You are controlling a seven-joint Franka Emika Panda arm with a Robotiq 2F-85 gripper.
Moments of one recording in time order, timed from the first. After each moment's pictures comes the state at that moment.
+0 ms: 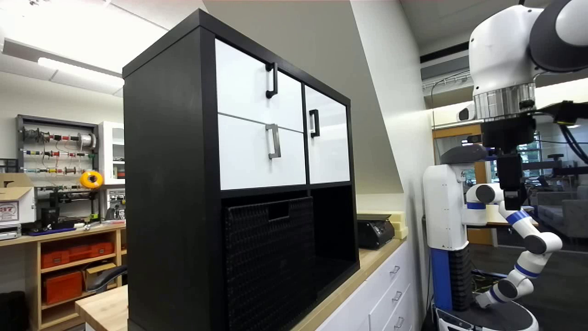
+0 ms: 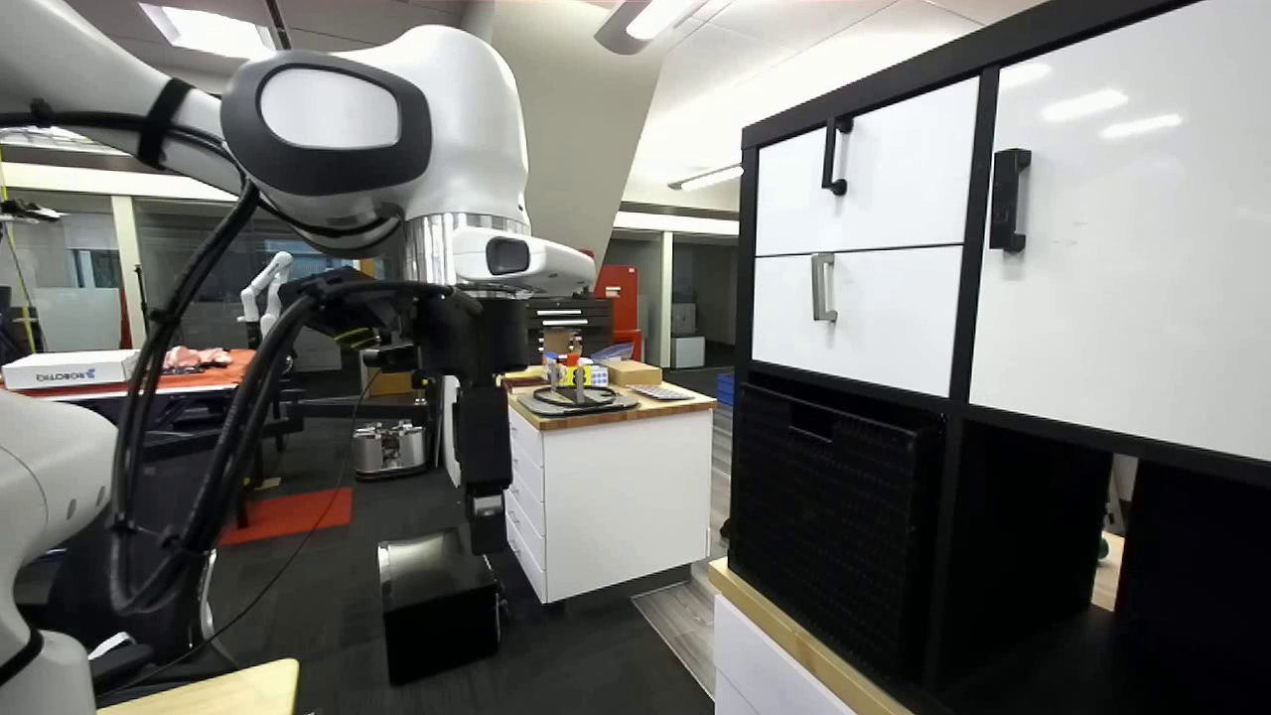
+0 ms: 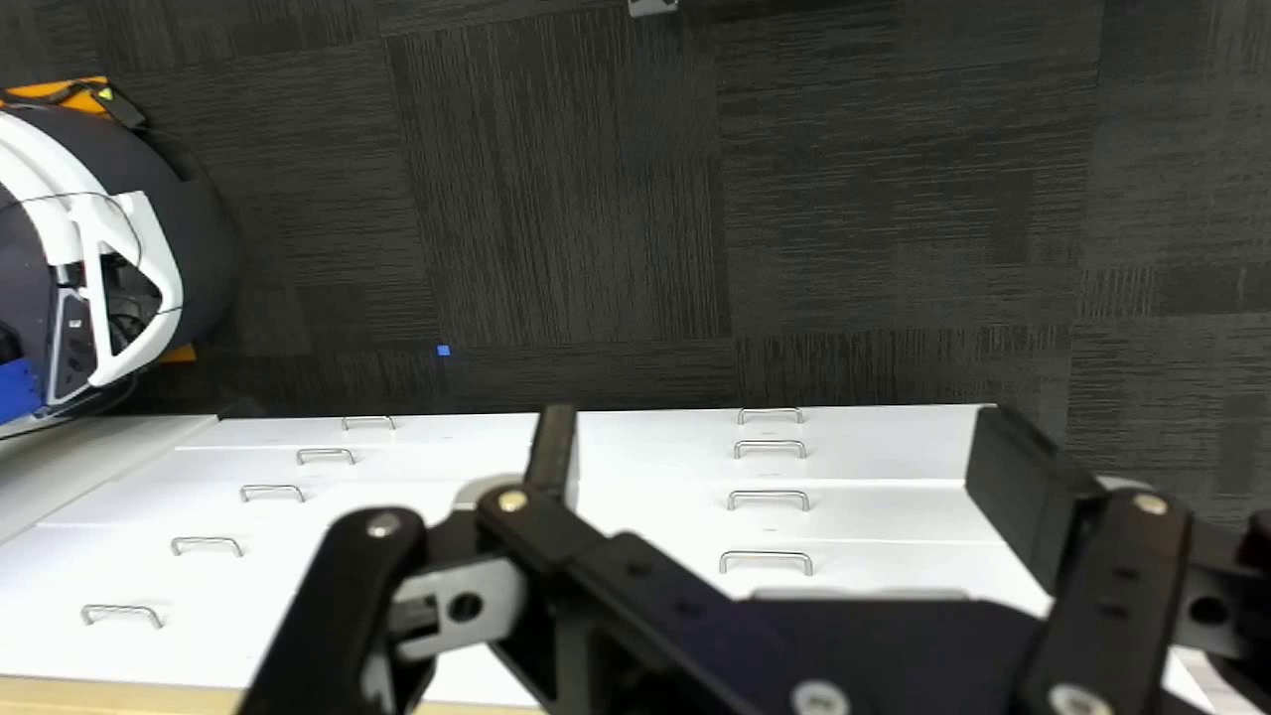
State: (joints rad) arm -0.17 -0.78 -0.03 -2.70 -0.22 1.94 0.02
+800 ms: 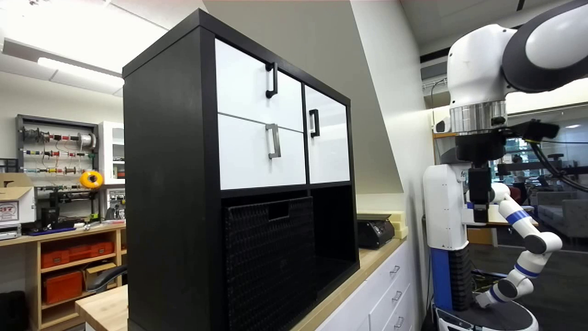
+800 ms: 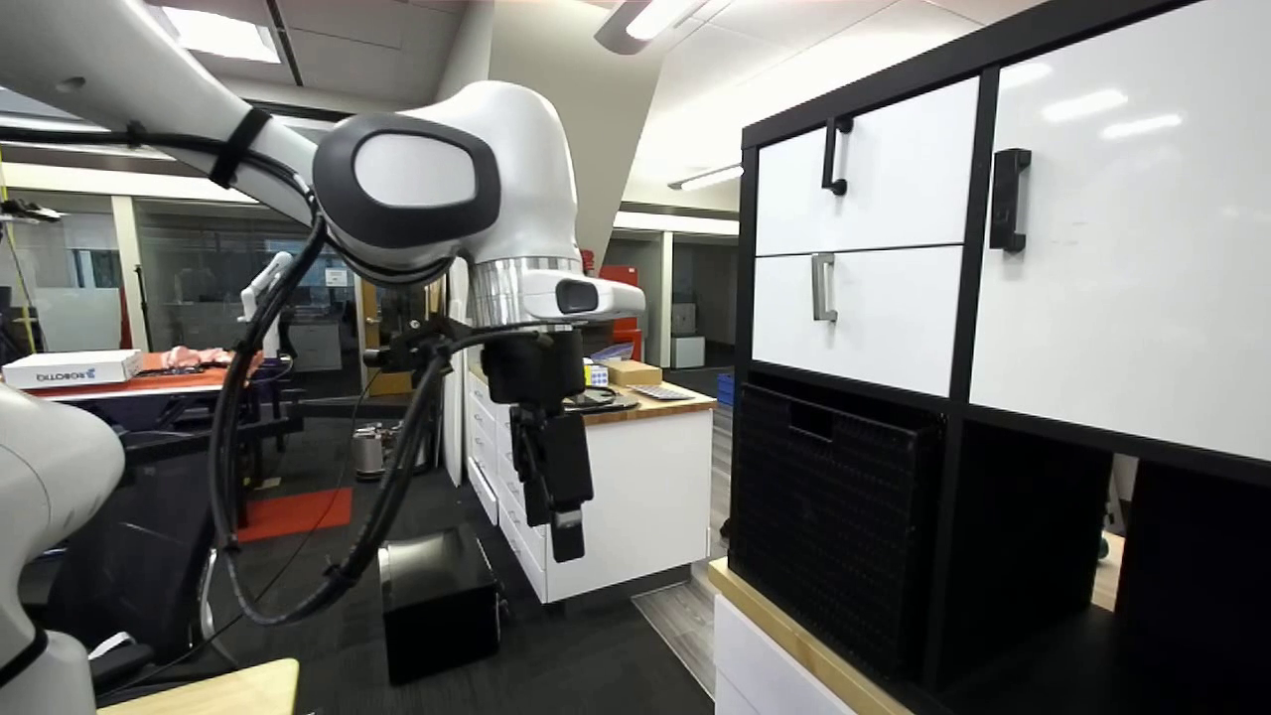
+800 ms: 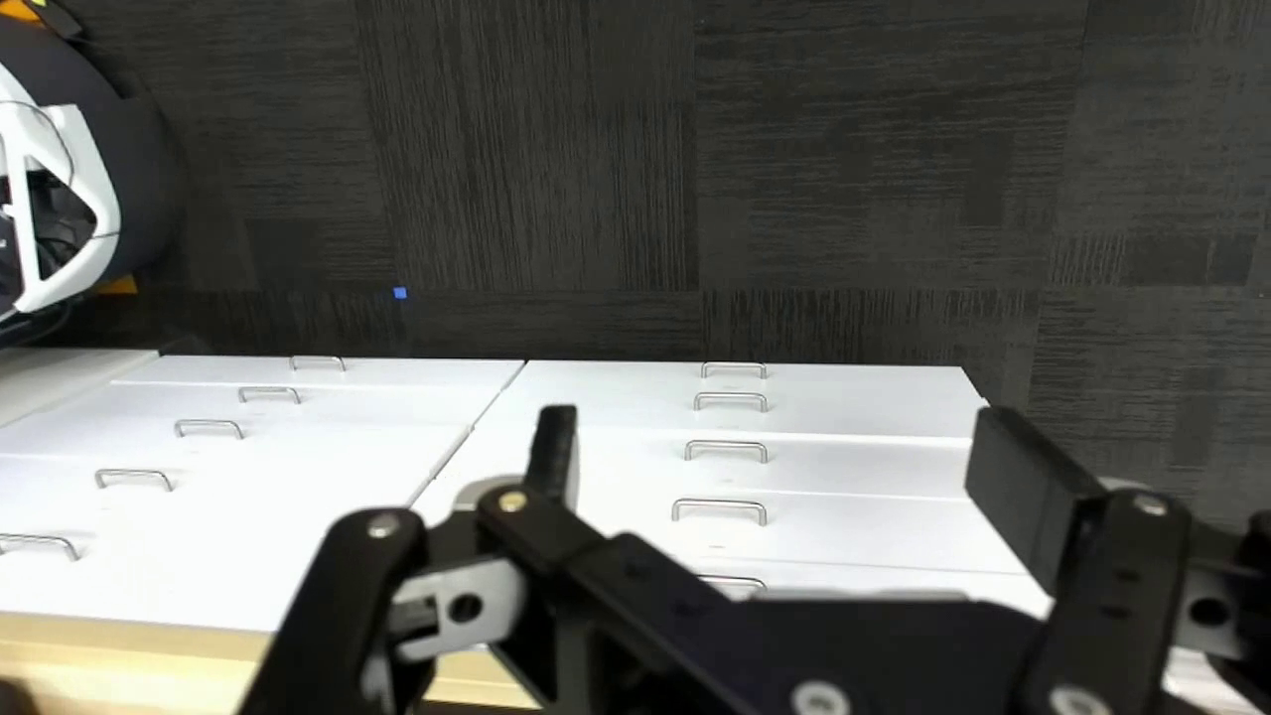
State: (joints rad) arm -0.13 -0.61 -0.03 -2.66 -0.20 2.11 0.02
